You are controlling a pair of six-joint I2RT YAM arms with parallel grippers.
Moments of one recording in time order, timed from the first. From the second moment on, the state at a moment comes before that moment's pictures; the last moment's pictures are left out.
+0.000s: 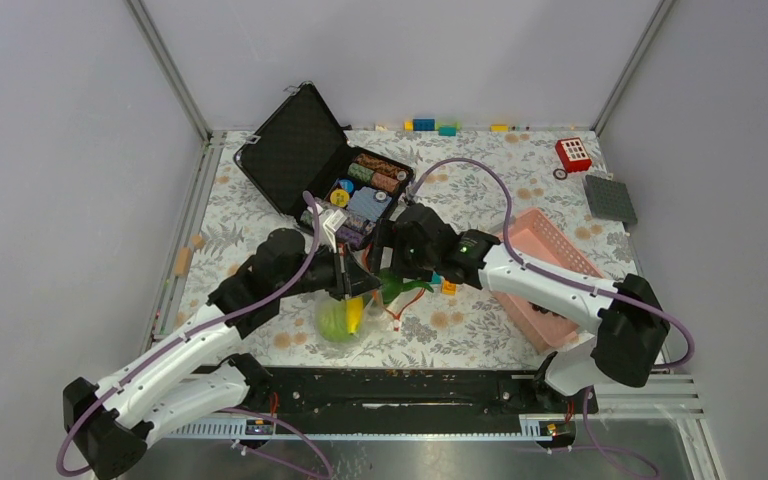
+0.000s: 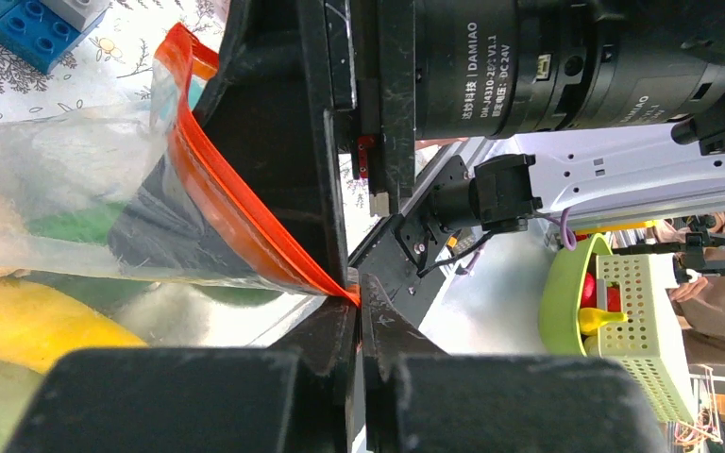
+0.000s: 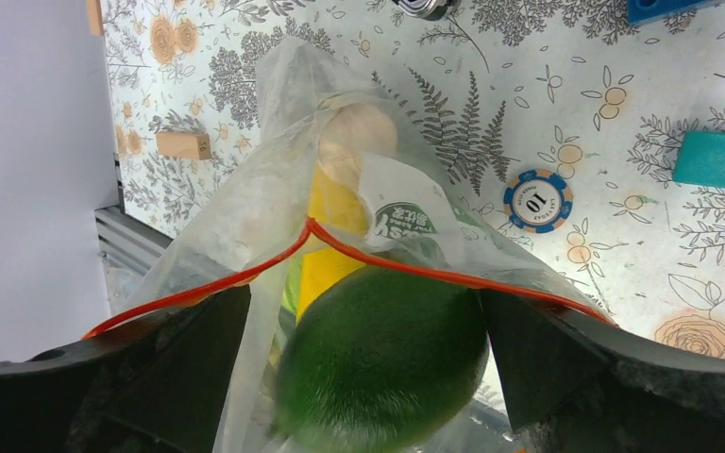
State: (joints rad) left arm -0.73 0.86 0.72 -0.23 0.42 -0.68; right arm 0.92 1.47 1.13 -0.43 0.04 0.95
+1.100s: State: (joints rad) left arm -0.73 0.83 0.71 -0.22 0.38 -0.68; right arm 0.73 0.96 1.00 -0.82 0.48 0.82
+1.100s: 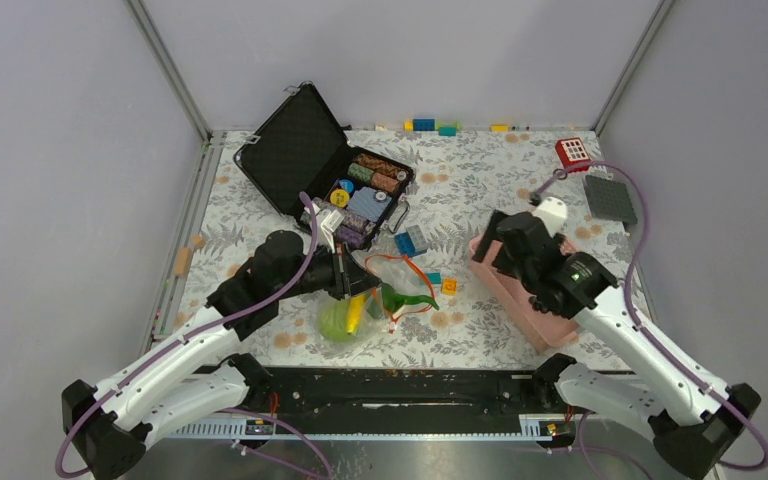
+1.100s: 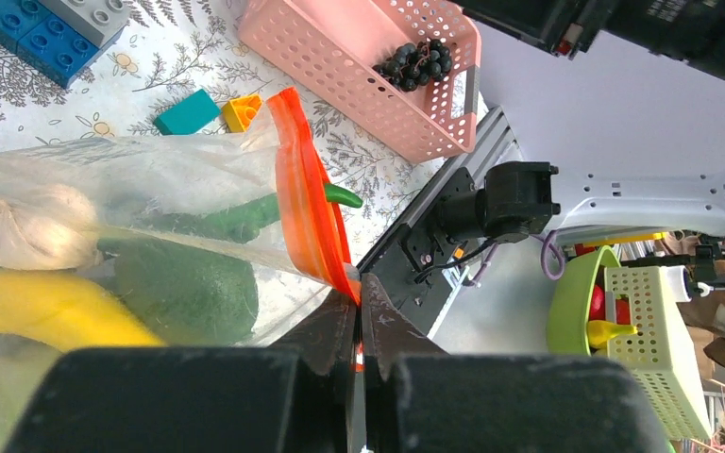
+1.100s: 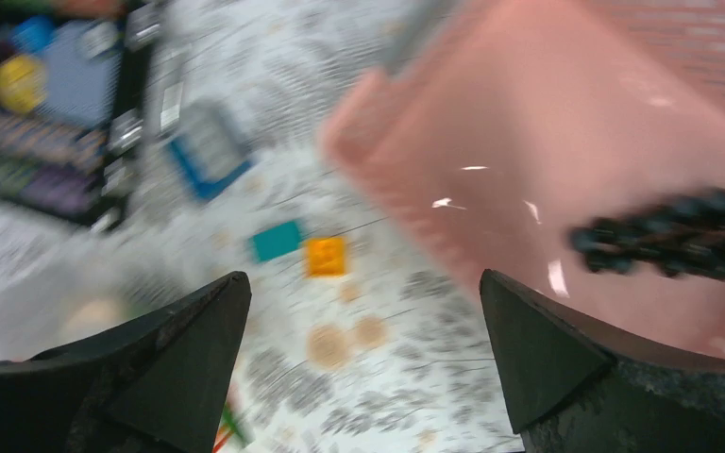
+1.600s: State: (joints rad) left arm -0.73 0.88 0.71 -0.18 0.38 -0.66; right arm 0.09 0.96 0.77 -0.96 0.53 0.80
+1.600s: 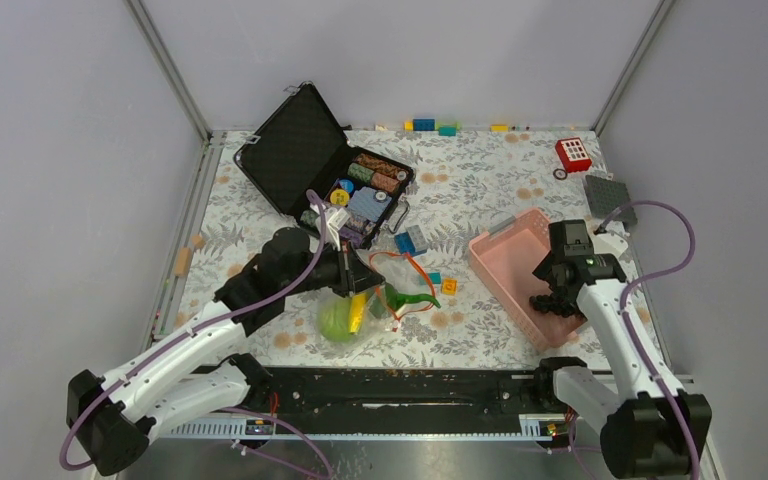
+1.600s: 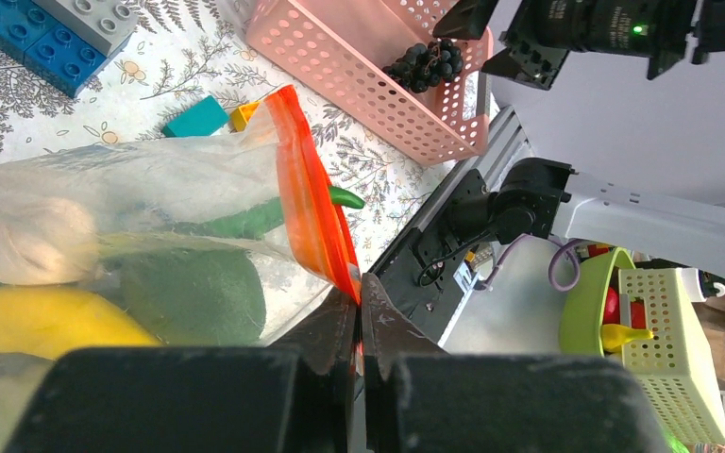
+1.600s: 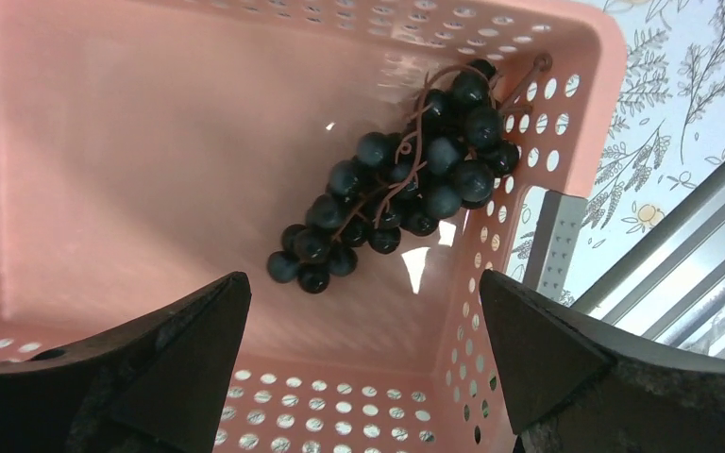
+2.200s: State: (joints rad) left arm -0.73 0.90 0.71 -0.16 0.38 -0.65; right arm -0.13 1.23 0.67 -0.75 0.30 0.76
